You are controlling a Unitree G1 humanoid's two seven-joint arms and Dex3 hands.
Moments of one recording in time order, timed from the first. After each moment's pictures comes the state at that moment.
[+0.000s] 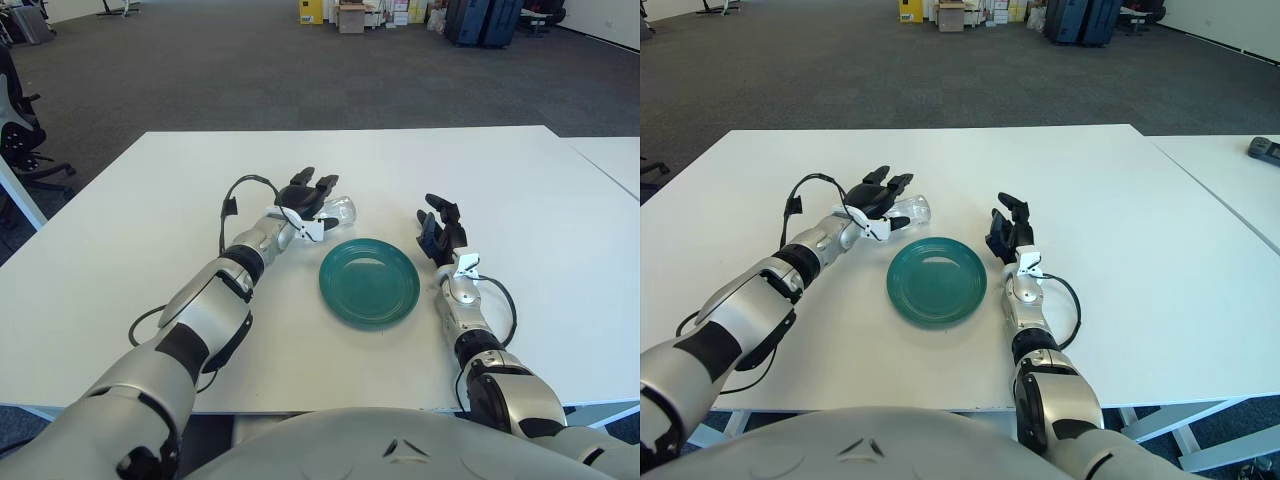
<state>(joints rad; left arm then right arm) -0.79 0.12 -0.60 1.24 0.73 -0.31 0.28 -0.34 0.00 -0.13 1.01 0.02 -0.60 -0.09</state>
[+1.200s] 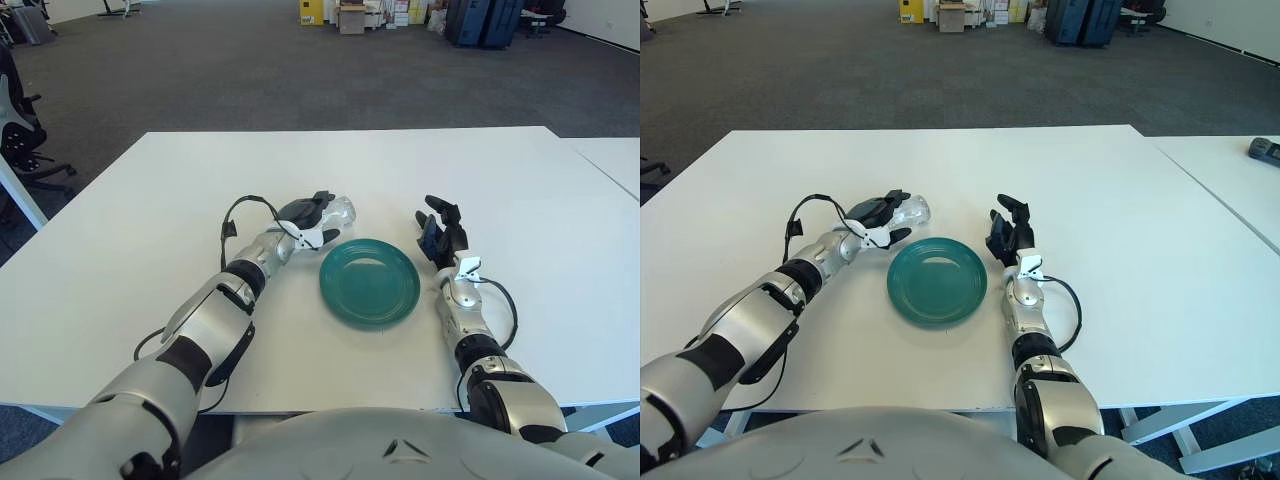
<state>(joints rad) -0.72 0.11 -0.54 1.24 0.63 -0.32 0.21 -0.30 0.01 -0.14 0.96 0.03 -0.60 -0.08</state>
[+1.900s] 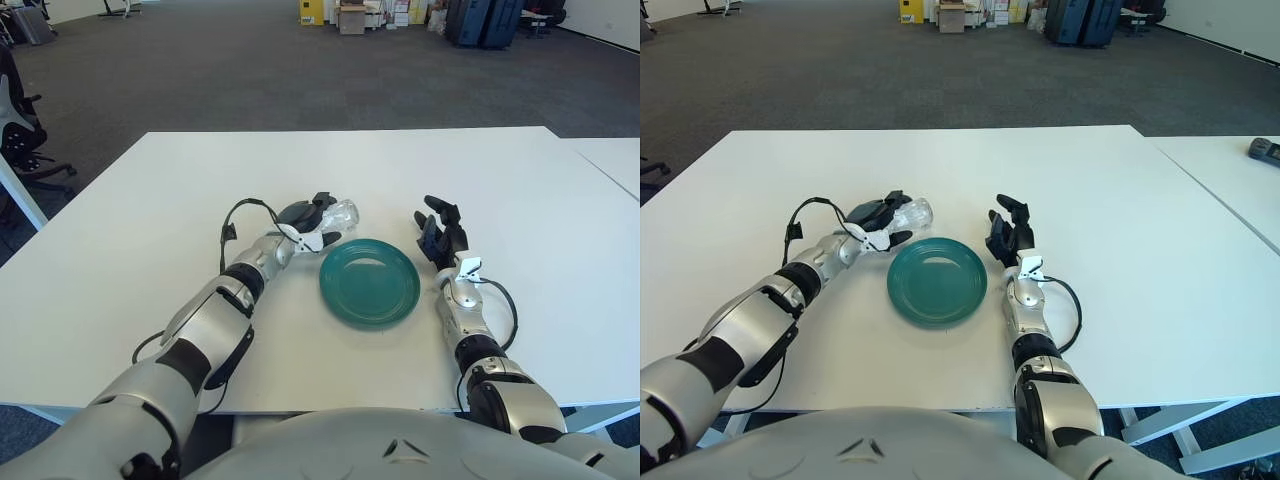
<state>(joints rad) -0.71 0.10 -0.56 1.25 0.65 -0.32 0.29 -0.30 0.01 -0.15 0.96 0.03 -0.60 -0.05</state>
